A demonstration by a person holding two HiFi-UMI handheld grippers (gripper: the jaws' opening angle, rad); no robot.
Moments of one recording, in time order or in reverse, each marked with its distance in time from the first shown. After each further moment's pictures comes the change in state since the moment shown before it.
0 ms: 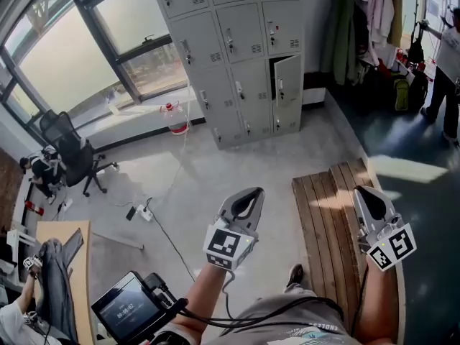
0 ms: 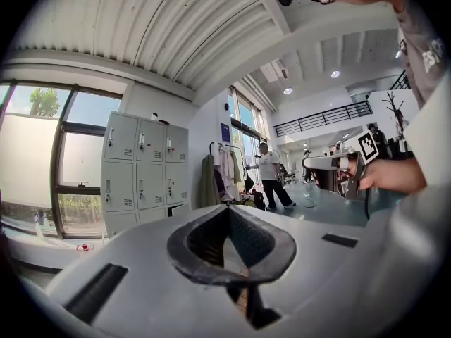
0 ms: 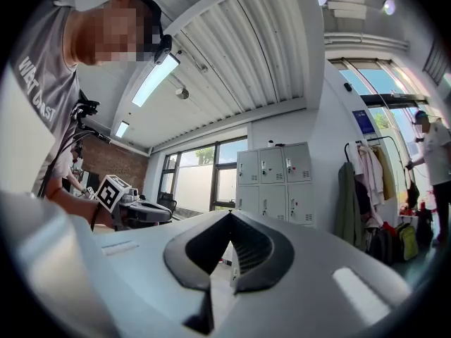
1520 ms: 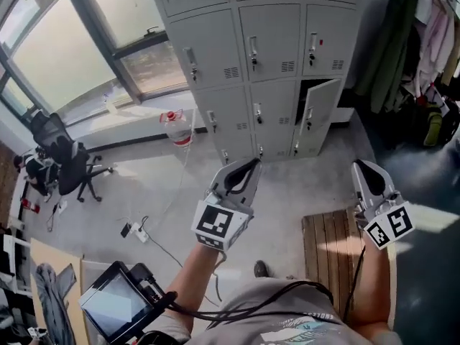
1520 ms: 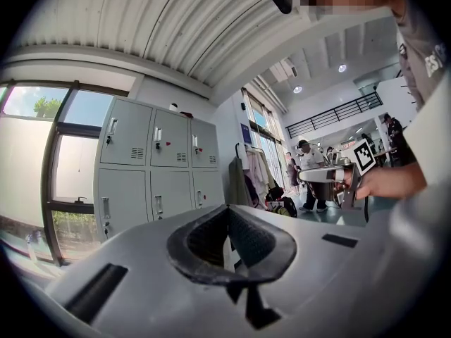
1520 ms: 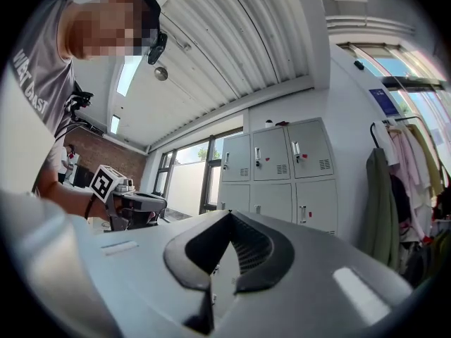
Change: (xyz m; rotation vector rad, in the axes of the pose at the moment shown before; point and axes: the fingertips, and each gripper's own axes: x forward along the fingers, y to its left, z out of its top) left arm 0.277 0.369 0.014 0.037 -0.064 0.078; right arm 0.448 -0.196 -0.048 -0.030 -0.027 0.055
